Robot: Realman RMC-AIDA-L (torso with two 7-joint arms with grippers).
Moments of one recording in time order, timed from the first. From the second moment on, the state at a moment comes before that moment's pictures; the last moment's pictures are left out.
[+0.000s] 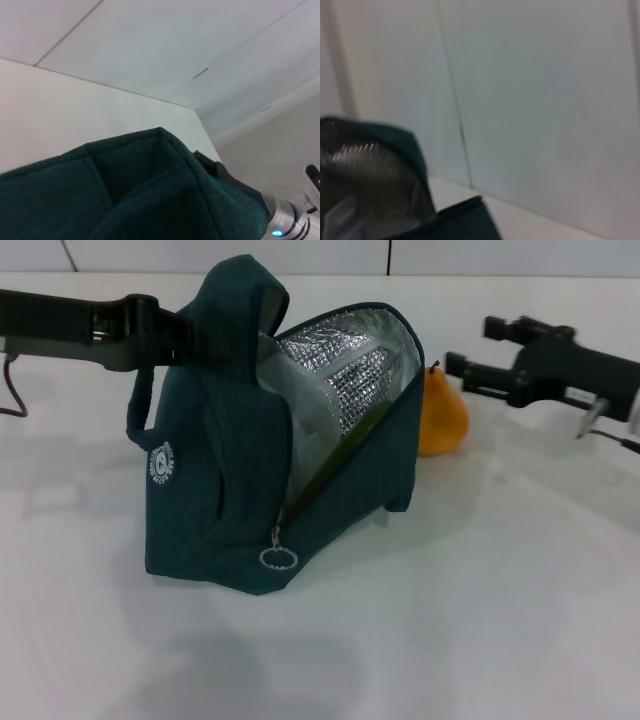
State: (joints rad) left arm -0.57 -1.98 0.71 1.11 1.99 1.82 -2.60; right arm 0.60 1.99 -1.40 -0.50 -1.10 -1.03 1.15
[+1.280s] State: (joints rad) left arm -0.60 -1.99 0.71 1.11 1.97 1.81 -2.61; right arm 0.66 2.02 -1.44 -0.51 -1.20 -0.90 1.13
